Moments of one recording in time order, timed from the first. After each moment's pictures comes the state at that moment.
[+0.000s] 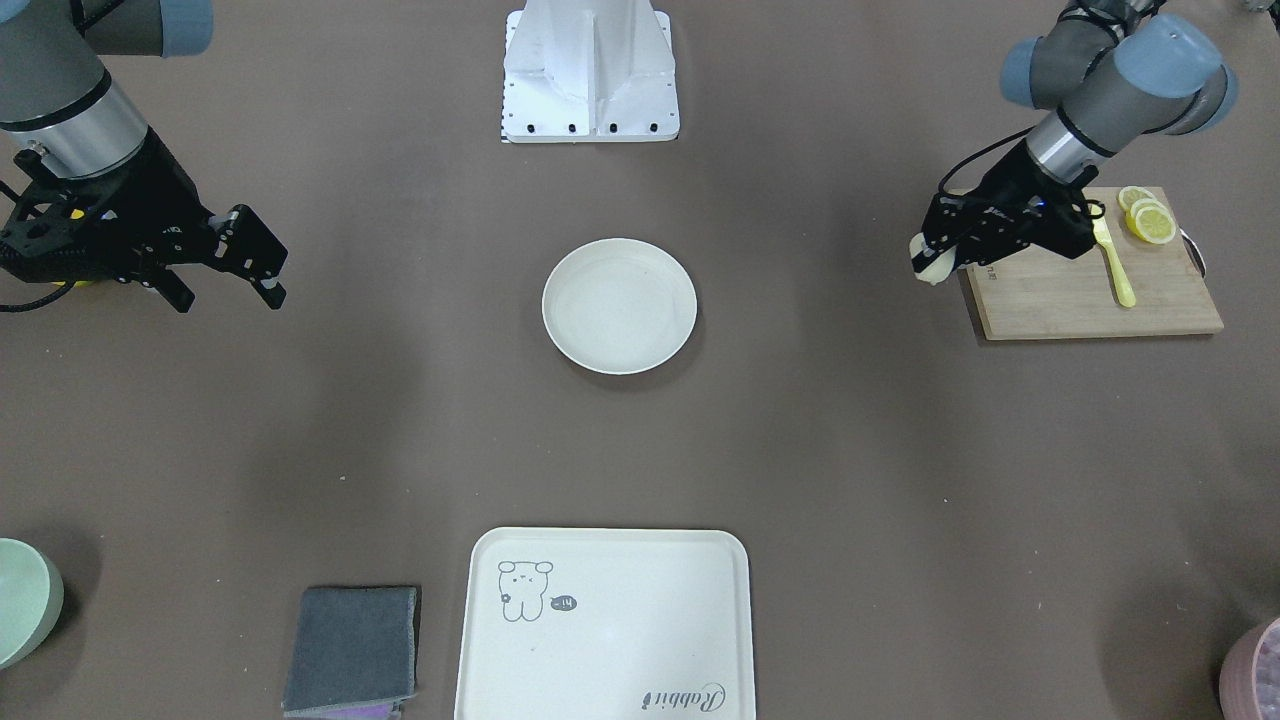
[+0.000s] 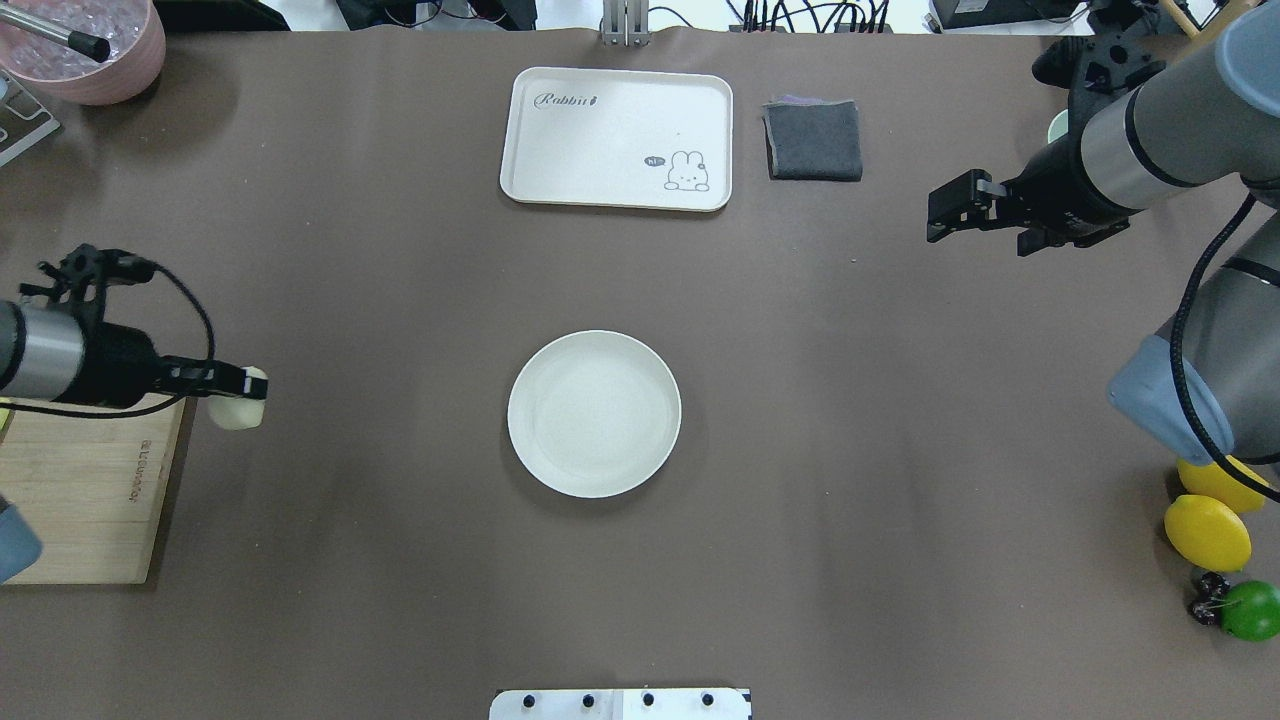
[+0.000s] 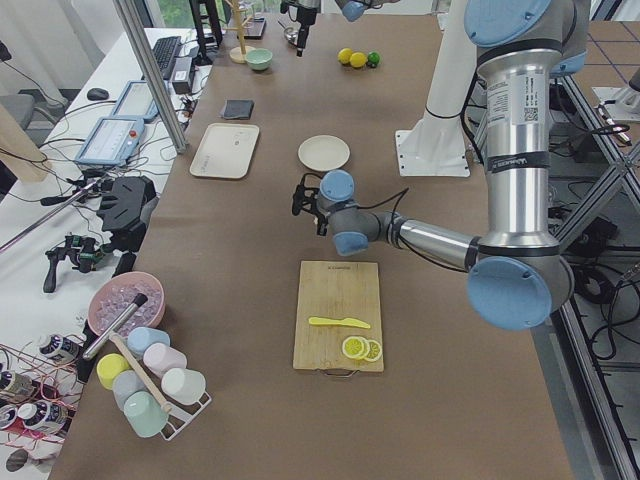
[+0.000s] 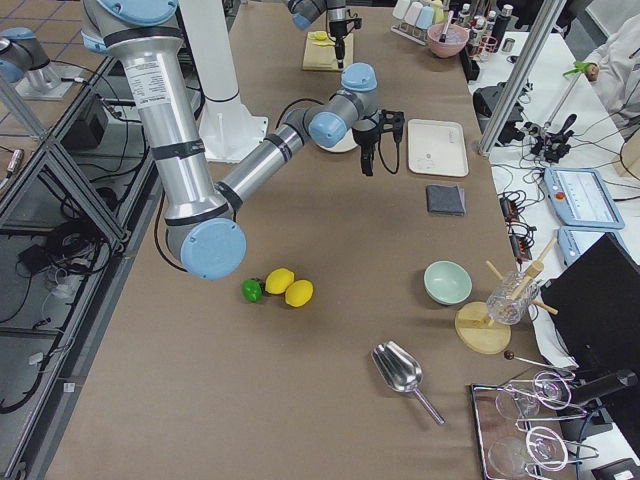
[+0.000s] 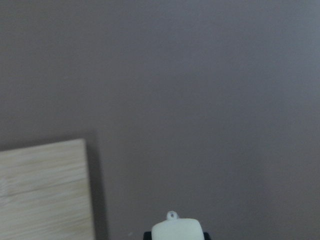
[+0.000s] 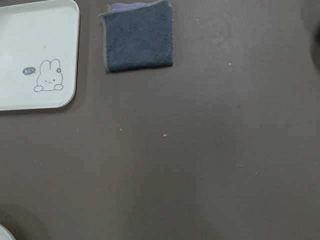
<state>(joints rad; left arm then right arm) -0.77 -1.59 -1.79 -2.48 -2.12 -1.15 0.94 -1.31 2.02 -1.49 2.09 1.04</state>
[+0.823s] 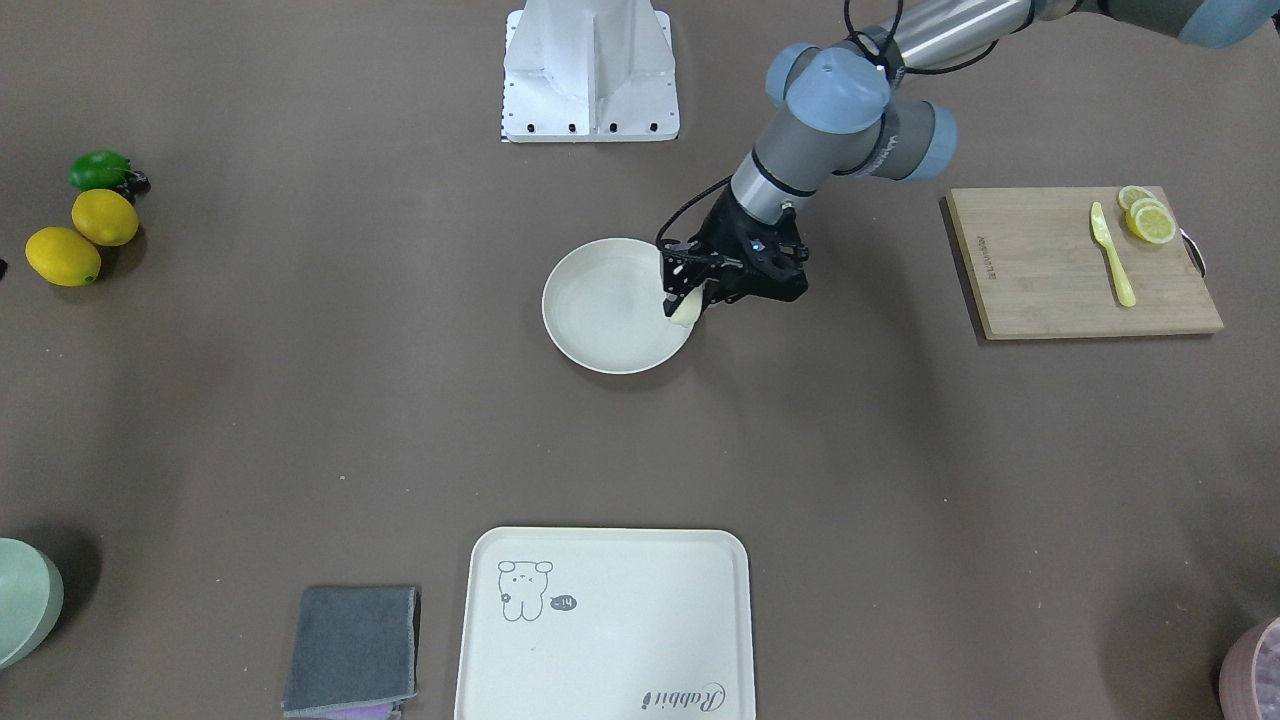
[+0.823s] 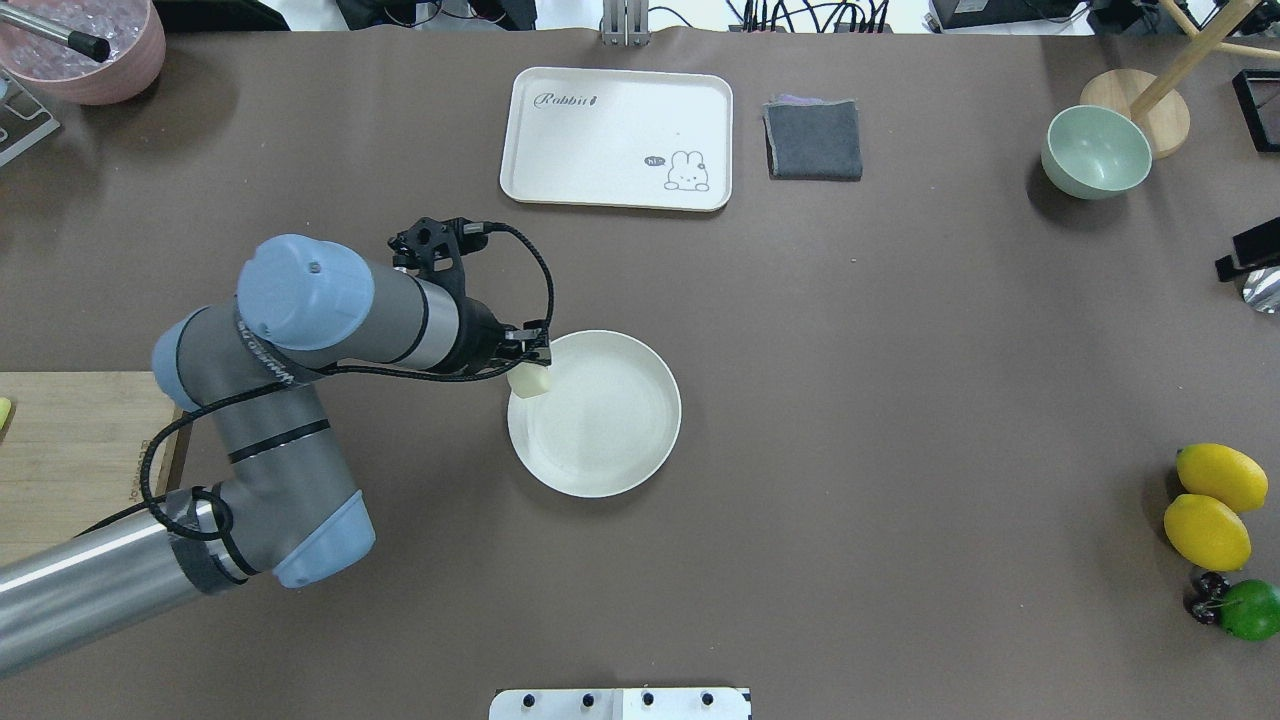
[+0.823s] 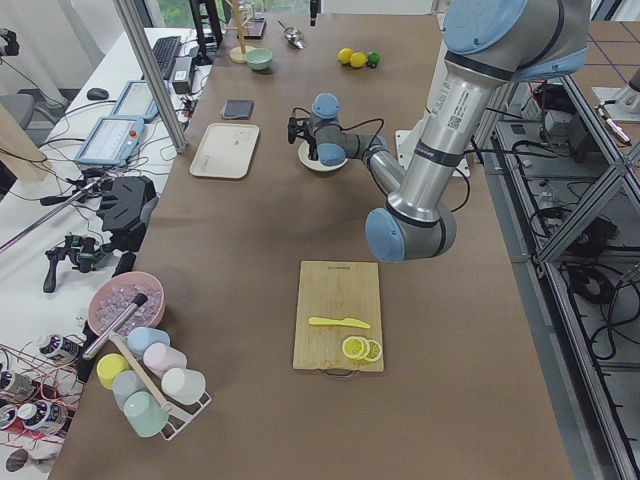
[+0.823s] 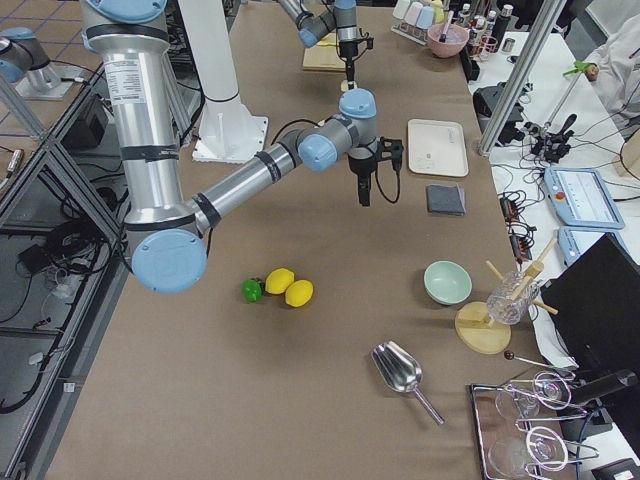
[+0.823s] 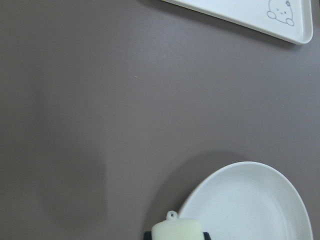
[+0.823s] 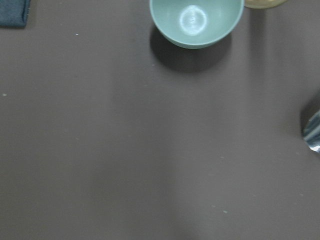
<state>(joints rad) -0.55 -2.11 -1.63 -2.15 -1.86 -1.37 1.35 -1.66 1.95 -1.49 2.34 0.37</state>
